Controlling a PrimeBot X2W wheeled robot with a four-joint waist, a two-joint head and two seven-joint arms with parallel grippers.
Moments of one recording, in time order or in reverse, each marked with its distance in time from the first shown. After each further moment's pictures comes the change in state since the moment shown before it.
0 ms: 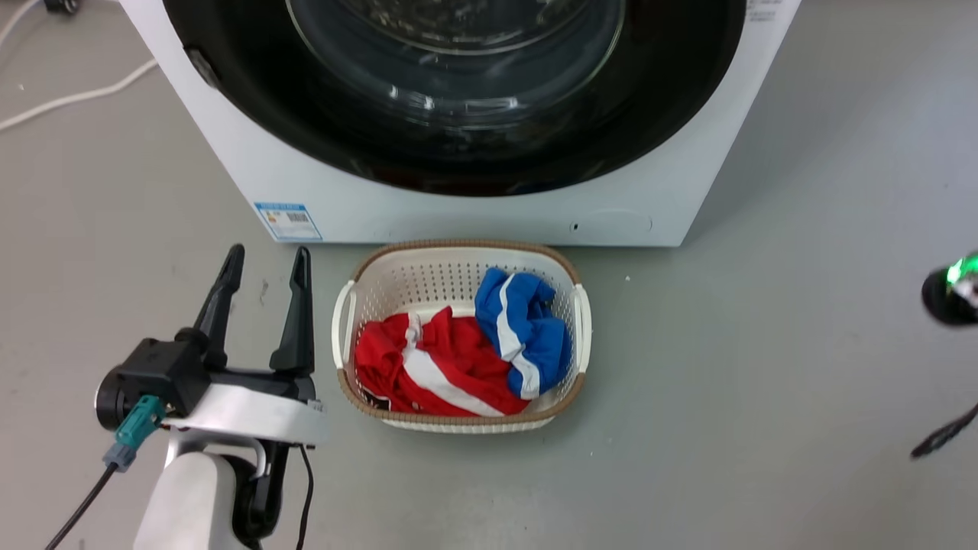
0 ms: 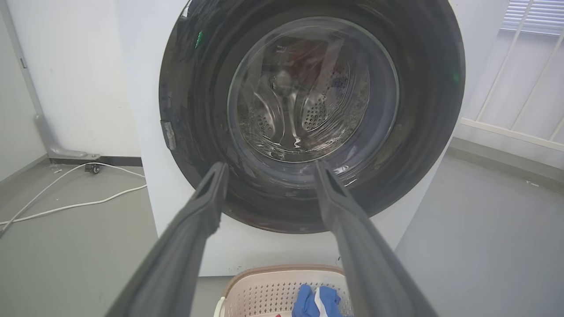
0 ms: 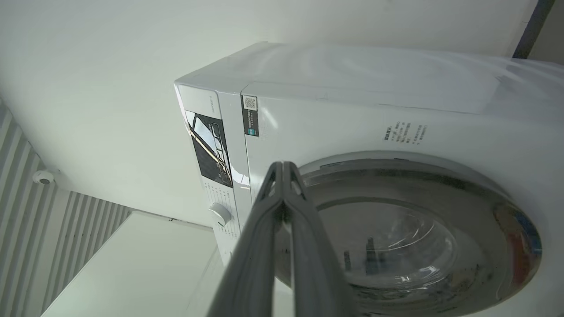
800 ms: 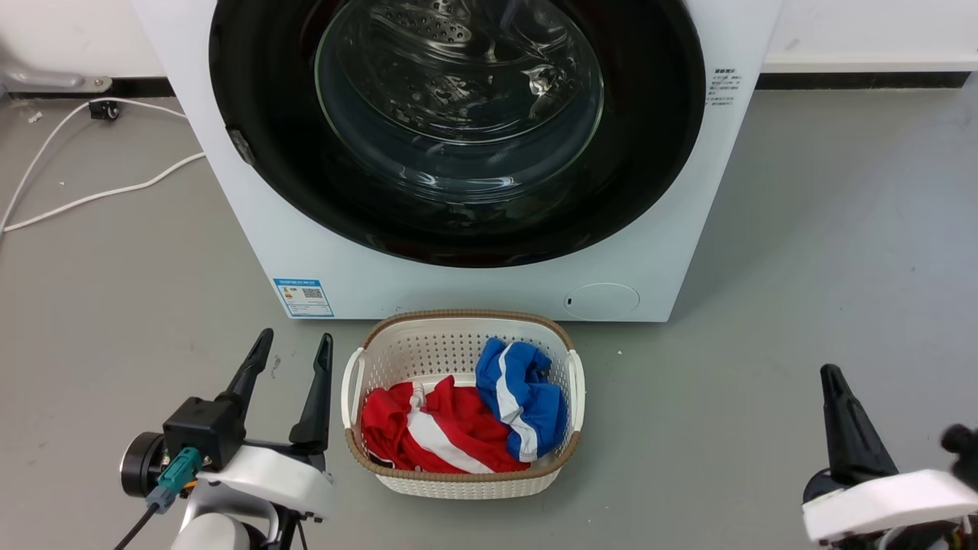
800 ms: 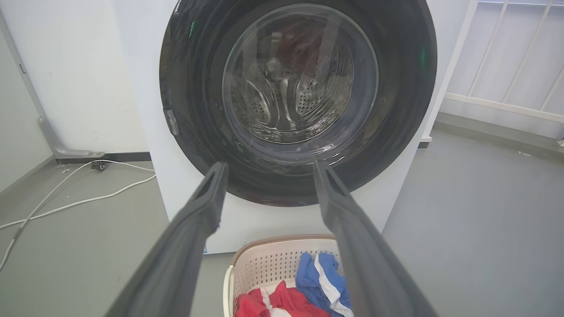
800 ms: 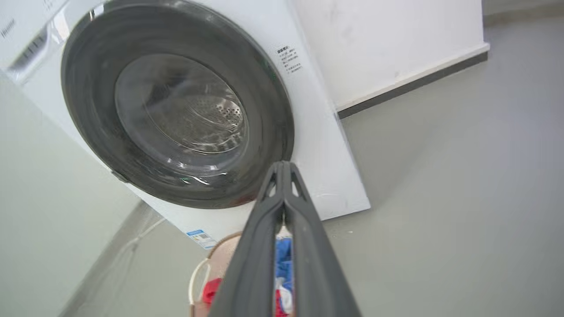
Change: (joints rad) left arm 0.094 0.025 -0.044 0.097 0.034 0.000 0.000; right arm 0.488 0.194 0.105 -0.163 -1.419 0.000 -0.158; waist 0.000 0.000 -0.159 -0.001
